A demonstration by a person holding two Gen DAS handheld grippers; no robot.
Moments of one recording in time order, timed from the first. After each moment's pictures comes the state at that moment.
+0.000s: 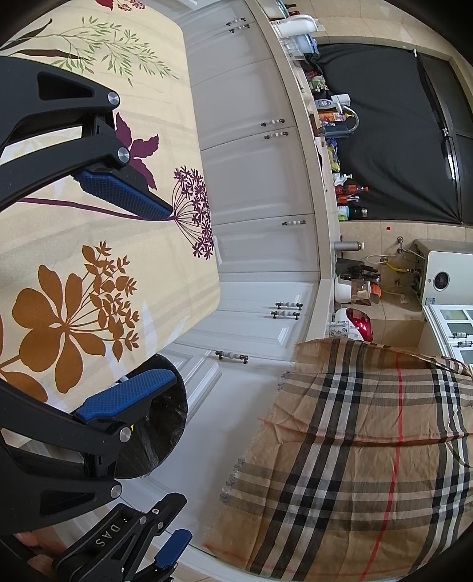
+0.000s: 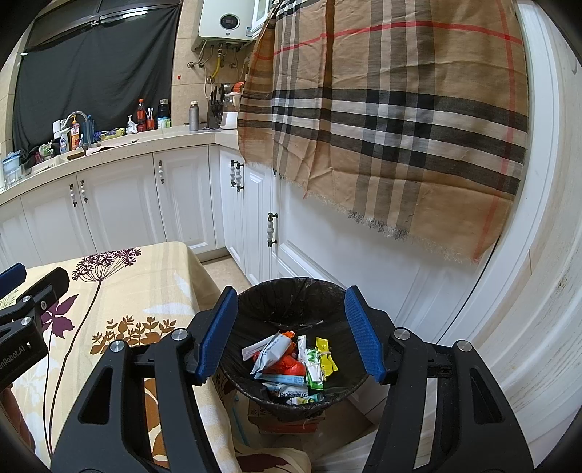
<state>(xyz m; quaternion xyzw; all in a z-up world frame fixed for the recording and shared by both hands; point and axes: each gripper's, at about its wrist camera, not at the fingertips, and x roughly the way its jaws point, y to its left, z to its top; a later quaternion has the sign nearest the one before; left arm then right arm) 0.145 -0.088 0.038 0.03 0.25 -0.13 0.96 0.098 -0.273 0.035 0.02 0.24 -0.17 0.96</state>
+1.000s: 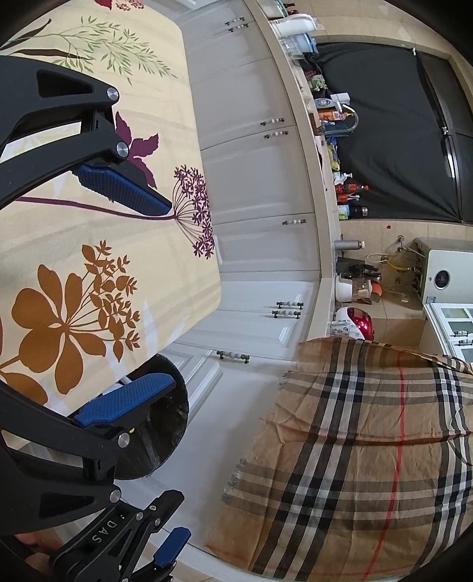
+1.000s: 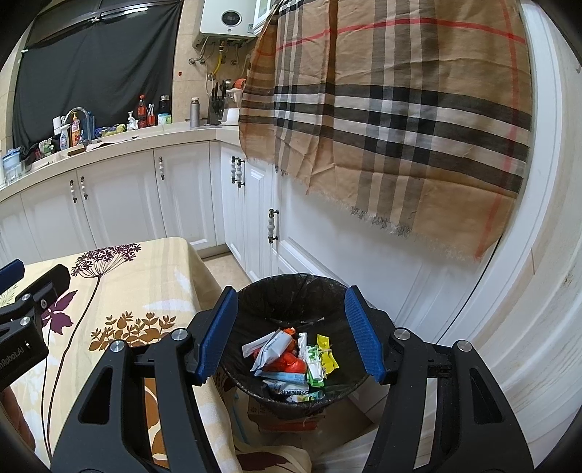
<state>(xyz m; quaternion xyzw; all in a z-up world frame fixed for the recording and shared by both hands) 0.145 -0.094 0.033 0.03 0.25 -0.12 0.96 0.098 -0.271 0.031 0.02 0.25 -0.17 0.95</state>
